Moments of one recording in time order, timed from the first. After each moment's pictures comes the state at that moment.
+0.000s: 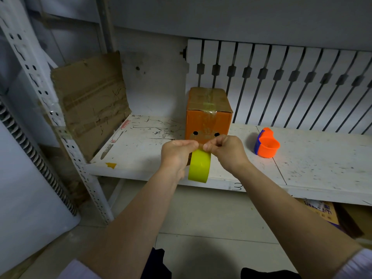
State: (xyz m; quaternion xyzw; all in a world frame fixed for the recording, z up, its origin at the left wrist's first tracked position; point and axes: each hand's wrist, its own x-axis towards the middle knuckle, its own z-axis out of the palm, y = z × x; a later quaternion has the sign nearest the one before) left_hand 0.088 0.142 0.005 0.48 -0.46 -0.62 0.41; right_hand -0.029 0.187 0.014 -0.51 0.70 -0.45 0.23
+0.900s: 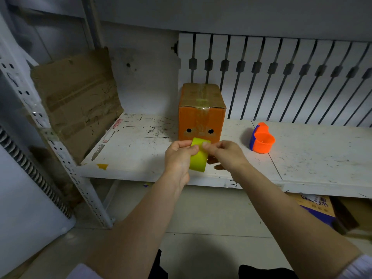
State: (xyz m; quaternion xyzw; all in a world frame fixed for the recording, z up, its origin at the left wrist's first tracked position) left_hand 0.059 0.142 -0.018 0.46 -0.42 -0.65 0.44; right_hand -0.052 0.191 -0.008 -0.41 0.70 -0.48 0.33
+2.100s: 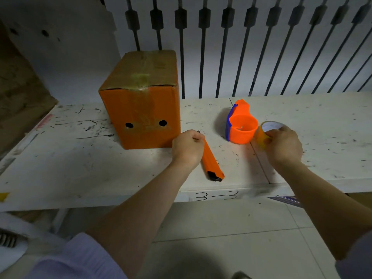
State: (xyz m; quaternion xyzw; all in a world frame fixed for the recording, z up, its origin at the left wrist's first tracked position) left_hand -0.131 0.077 -0.100 0.49 -0.70 -0.44 0.28; right_hand -0.337 0.165 -0.130 -0.24 0.92 -0.31 0.00
